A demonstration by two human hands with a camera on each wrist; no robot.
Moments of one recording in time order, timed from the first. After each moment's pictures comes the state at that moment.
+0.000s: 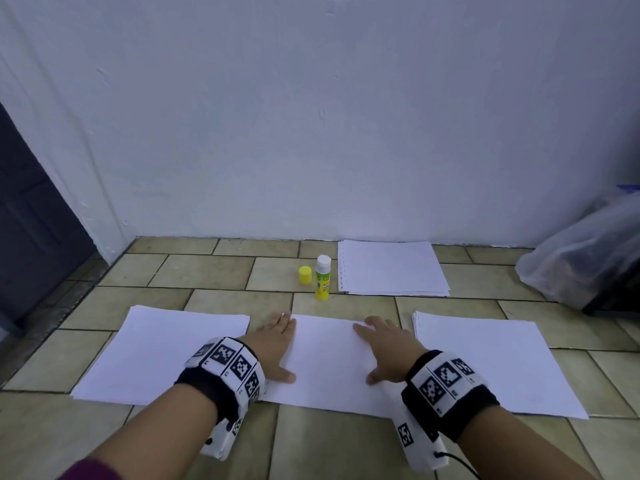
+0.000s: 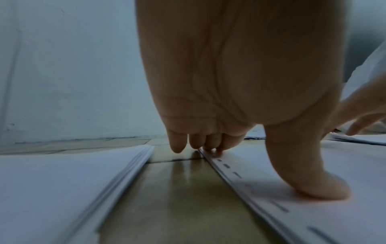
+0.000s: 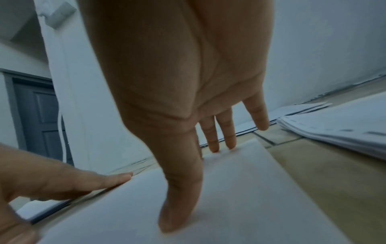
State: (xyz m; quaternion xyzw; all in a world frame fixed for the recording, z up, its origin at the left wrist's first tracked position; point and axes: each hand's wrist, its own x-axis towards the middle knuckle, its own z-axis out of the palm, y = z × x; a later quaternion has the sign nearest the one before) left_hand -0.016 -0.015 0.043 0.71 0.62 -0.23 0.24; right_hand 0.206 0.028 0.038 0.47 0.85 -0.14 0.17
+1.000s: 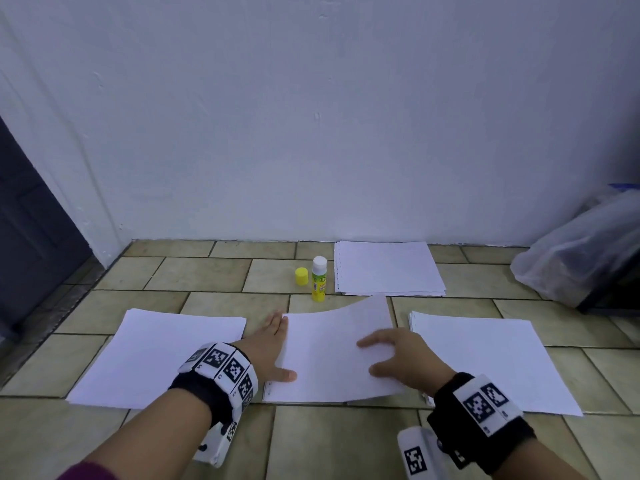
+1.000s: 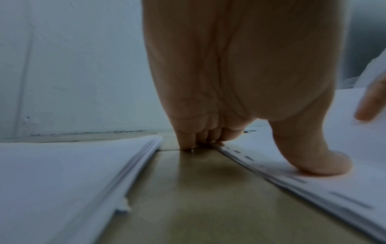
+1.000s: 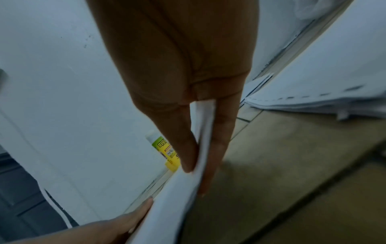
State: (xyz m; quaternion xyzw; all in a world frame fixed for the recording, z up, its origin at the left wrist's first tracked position) left_hand -0.022 -0.012 0.026 0.69 0.64 -0.18 0.27; right_hand 0.235 0.012 0.042 0.54 0.75 -0.37 -0.09
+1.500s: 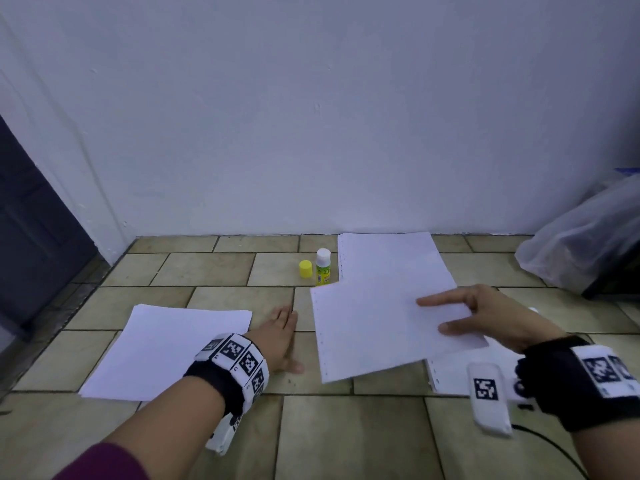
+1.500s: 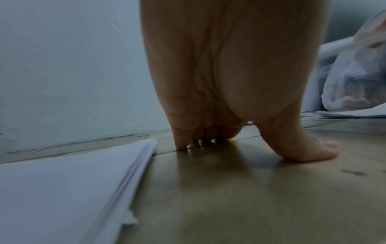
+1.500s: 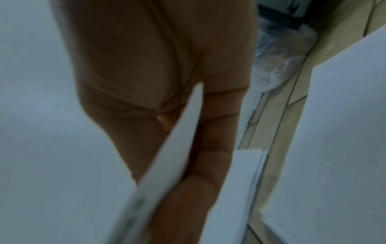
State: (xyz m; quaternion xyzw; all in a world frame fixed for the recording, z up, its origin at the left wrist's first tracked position) left_hand -0.012 -0.012 0.029 0.70 0.64 -0.21 0.22; right_hand 0.318 0.035 0.098 0.51 0.70 -0.48 -0.16
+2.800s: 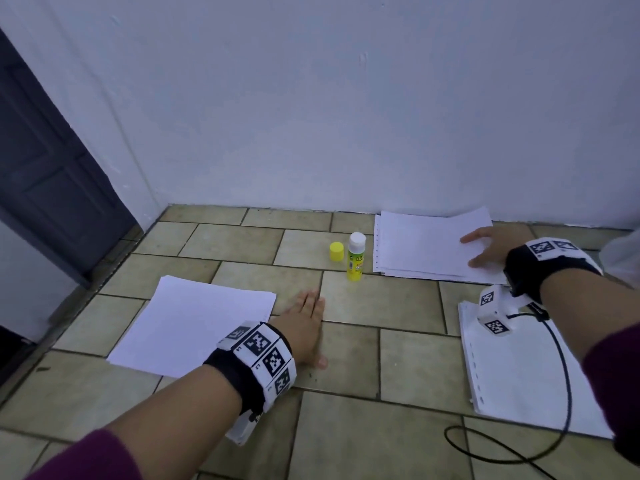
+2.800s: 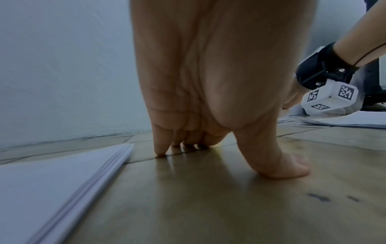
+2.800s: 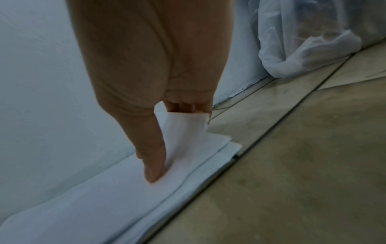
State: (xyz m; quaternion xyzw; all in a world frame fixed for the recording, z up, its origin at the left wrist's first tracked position) left_hand 0.001 -0.006 0.029 0.68 0.65 -0.28 0.17; right_hand 0.296 0.225 0.036 0.66 0.71 -0.23 0.01
